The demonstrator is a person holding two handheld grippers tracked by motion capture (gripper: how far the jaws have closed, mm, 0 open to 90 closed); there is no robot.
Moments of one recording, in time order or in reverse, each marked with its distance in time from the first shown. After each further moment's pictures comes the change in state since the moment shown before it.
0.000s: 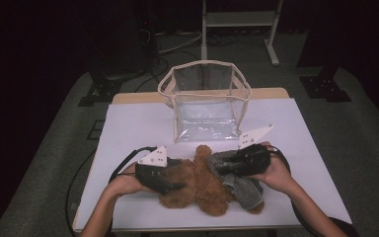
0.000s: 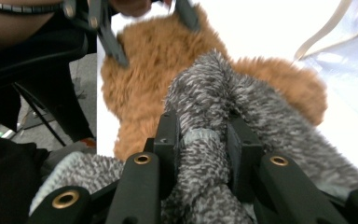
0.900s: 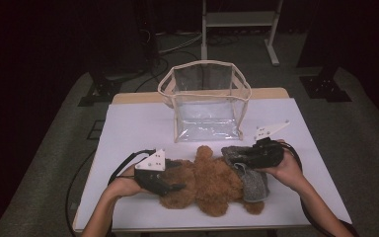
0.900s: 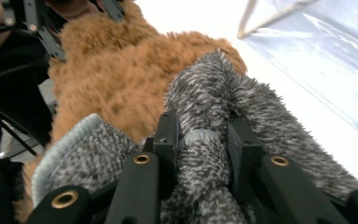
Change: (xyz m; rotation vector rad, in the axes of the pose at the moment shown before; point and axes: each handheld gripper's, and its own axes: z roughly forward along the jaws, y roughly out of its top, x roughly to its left) left arm -0.002 -0.005 0.000 -0.026 0.004 0.055; right arm -0.036 -0.035 -0.024 -0.026 -0.080 0.138
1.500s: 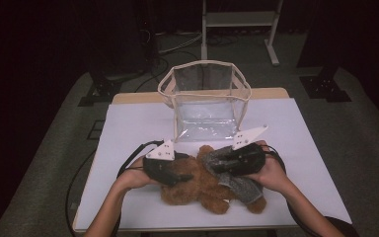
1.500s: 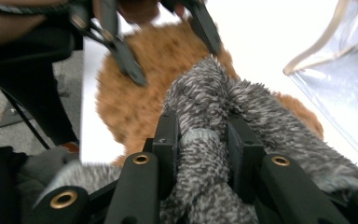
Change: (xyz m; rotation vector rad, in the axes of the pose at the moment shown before) left arm 0.015 0.018 0.012 -0.002 0.019 -0.033; right arm 0.049 0.034 0.033 0.030 0.032 -0.183
